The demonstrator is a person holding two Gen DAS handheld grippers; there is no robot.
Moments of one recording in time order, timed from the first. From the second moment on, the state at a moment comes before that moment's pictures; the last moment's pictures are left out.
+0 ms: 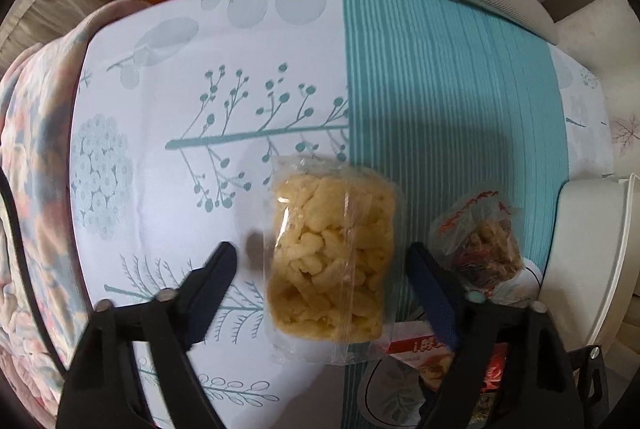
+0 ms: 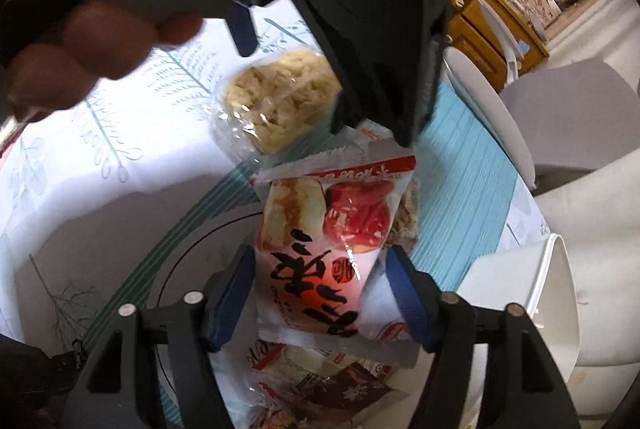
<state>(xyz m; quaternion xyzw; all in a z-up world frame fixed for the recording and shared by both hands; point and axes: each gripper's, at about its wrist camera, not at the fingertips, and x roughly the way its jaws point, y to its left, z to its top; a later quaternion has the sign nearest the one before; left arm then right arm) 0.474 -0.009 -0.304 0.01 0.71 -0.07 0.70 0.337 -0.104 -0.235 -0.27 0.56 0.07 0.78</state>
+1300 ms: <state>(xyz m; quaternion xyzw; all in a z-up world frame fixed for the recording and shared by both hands) 0.299 0.132 -0.173 0.00 0.65 -0.15 0.74 0.201 -0.071 -0.143 0.13 0.62 -0.06 0.77</state>
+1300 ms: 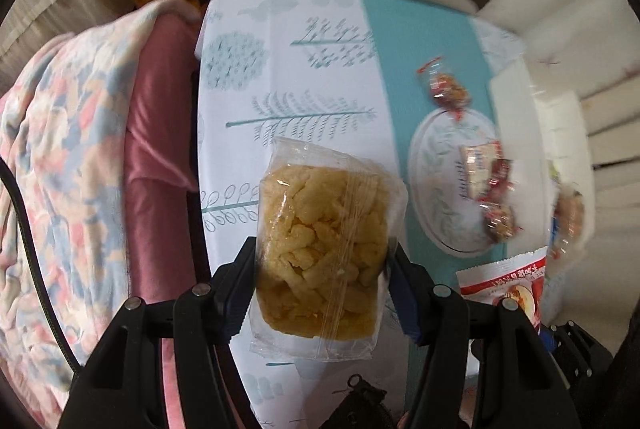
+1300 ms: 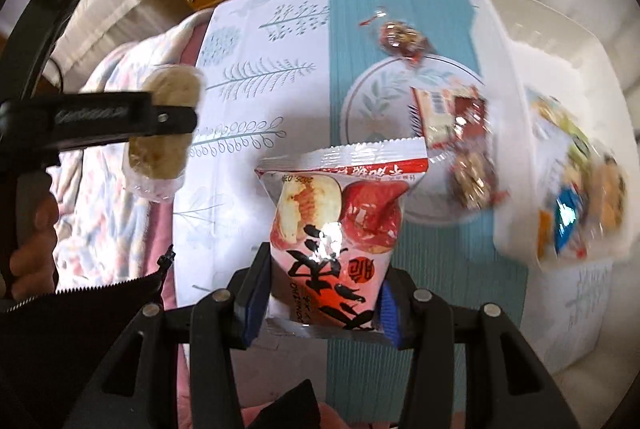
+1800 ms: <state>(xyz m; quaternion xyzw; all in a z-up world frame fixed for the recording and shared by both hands) 0.220 0.095 -0.117 -0.06 0.60 -0.25 0.76 0.125 -0.115 -0.113 0.20 0.56 -0.11 0.80</state>
